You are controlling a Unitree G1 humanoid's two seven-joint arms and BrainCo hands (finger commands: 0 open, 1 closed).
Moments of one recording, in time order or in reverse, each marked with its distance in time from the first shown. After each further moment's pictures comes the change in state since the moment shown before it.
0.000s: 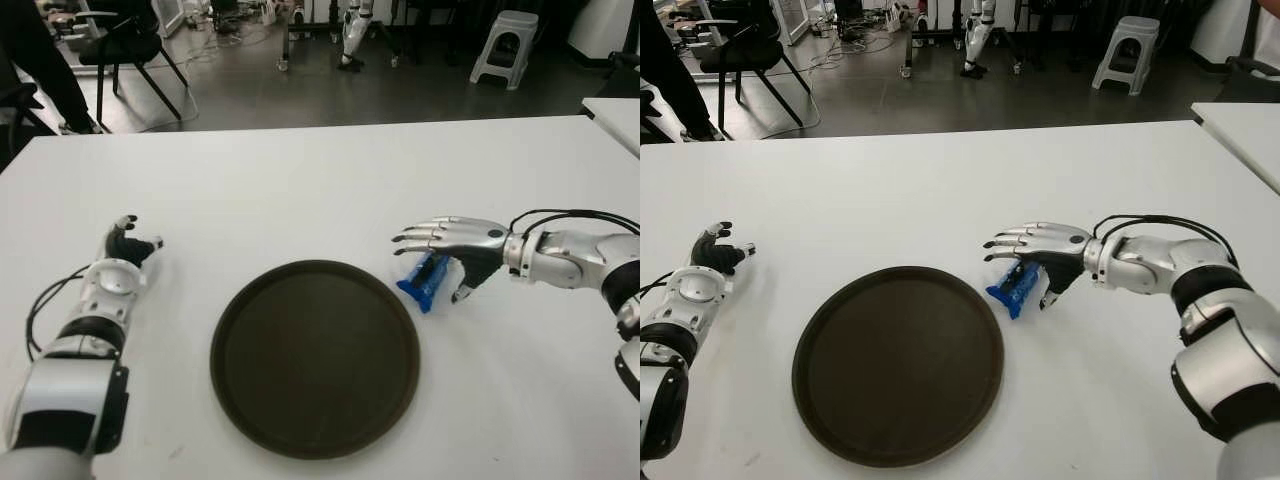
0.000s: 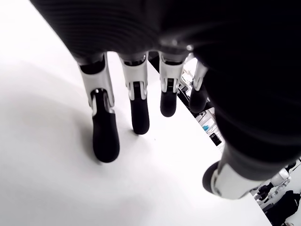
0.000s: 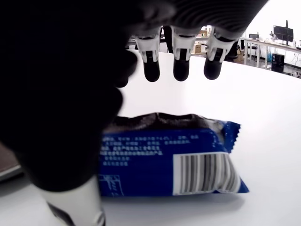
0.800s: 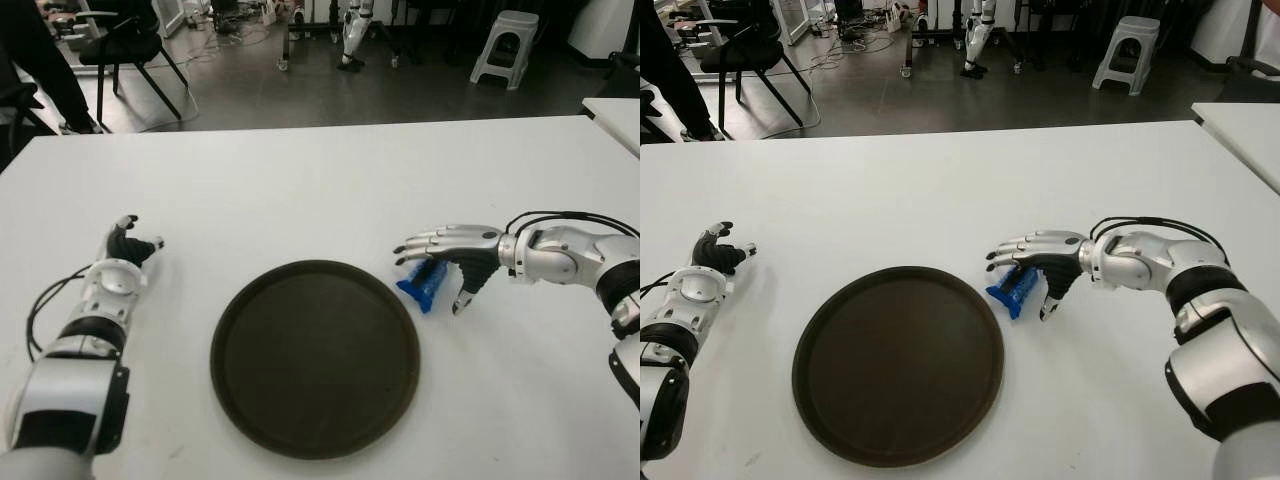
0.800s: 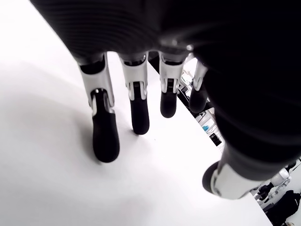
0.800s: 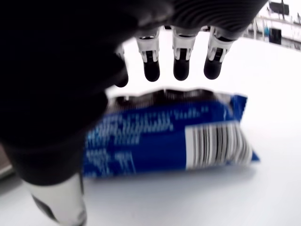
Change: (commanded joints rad) left arm 0.002 0.000 -0.015 -0.001 0.010 0.000 0.016; right arm -0.001 0.005 -0.059 0.019 0.140 0.030 0.378
